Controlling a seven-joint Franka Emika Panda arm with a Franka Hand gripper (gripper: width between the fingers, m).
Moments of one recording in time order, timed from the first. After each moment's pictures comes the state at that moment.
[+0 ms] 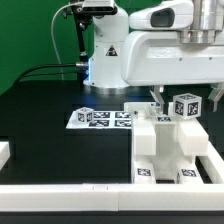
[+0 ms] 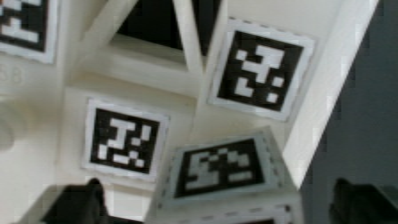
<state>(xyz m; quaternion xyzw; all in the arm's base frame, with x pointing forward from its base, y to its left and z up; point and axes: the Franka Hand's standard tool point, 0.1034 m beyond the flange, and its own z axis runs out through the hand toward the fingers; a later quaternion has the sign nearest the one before) 0.597 0.089 0.111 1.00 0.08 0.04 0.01</state>
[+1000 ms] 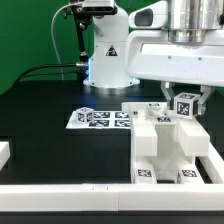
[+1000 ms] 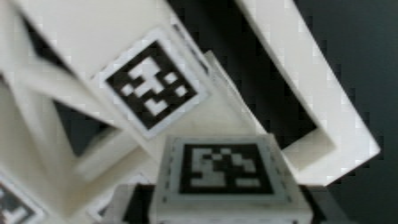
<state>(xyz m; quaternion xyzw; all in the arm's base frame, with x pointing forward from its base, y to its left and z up) 0.597 0.089 0.112 0.92 -0.40 0.03 -0.02</state>
